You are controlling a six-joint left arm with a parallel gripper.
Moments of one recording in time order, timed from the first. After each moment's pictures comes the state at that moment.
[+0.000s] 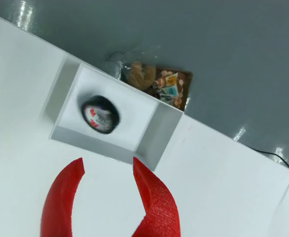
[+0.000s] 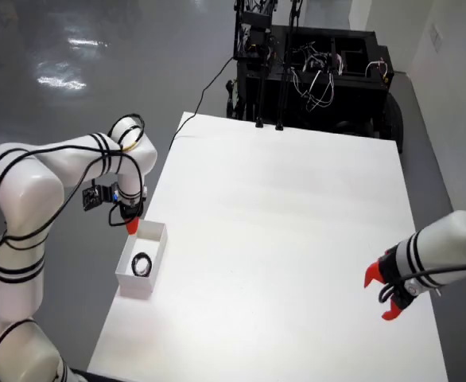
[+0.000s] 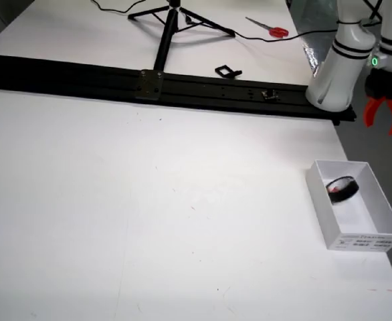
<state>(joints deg) -24.4 26.1 85.5 21.9 70.2 -61.5</state>
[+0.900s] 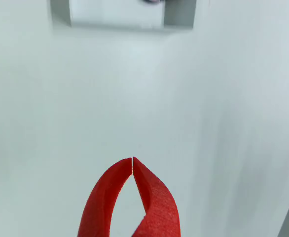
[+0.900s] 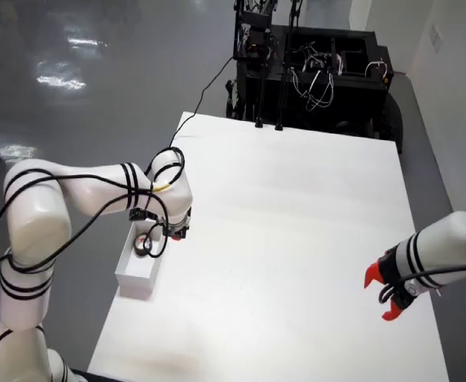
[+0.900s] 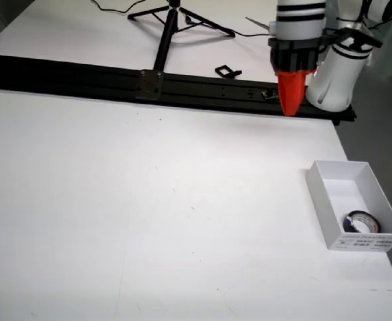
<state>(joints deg) -46.5 27.8 82.3 22.4 65.8 -61.3</state>
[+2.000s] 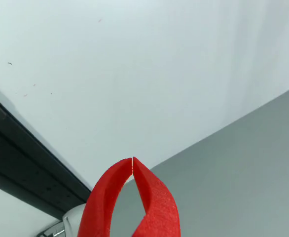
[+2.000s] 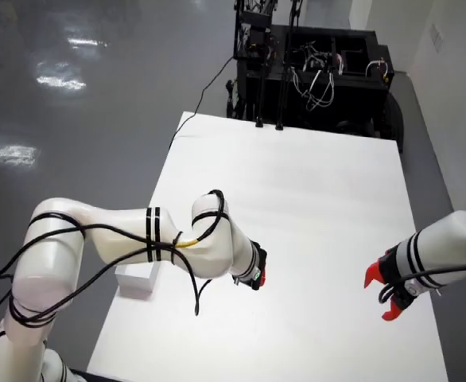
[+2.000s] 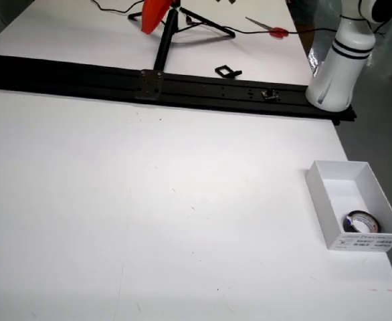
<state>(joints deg) -71.1 33.6 61.3 16.4 59.4 -59.3</state>
